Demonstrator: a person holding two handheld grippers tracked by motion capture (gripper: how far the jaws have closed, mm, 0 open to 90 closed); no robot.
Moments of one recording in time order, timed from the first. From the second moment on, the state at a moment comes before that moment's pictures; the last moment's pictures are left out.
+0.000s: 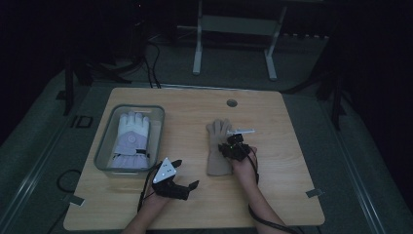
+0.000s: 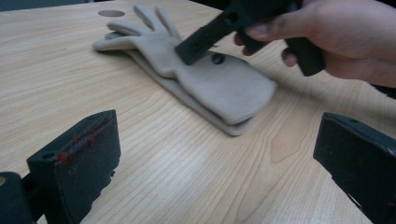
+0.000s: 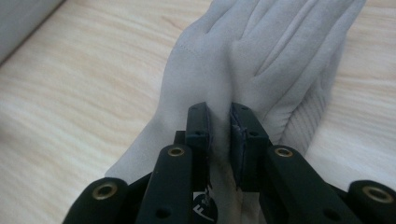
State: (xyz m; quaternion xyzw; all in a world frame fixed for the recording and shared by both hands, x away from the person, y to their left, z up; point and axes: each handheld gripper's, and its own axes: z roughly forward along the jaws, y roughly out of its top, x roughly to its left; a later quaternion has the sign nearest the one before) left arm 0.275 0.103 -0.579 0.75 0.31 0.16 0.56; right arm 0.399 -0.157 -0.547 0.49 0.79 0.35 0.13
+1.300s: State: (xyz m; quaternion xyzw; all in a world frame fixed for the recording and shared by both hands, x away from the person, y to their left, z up) left arm 0.281 0.082 -0.566 0.75 0.32 0.16 0.56; right arm 0.388 -0.244 -0.502 0.42 0.80 0.42 0.10
